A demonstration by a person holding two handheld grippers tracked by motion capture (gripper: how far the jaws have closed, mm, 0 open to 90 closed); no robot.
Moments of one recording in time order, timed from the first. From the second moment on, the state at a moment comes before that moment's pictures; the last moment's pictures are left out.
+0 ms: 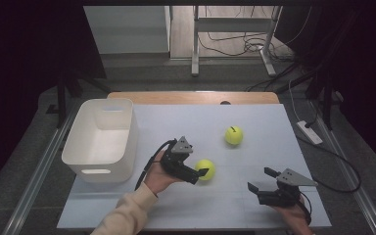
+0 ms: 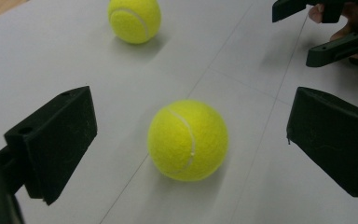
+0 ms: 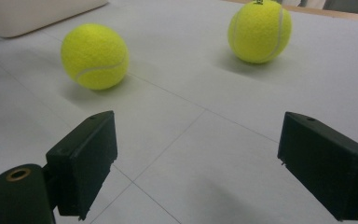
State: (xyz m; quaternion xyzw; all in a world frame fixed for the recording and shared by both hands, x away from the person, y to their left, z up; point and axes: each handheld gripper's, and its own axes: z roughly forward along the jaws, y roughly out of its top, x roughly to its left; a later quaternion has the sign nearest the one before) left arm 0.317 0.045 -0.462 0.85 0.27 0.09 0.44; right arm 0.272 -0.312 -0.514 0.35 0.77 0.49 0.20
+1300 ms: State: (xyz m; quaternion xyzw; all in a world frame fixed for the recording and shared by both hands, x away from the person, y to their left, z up) left arm 0.340 0.014 -0.501 0.88 0.28 0.04 0.38; right arm 0.272 -0.312 -0.515 0.35 0.78 0.49 0.20
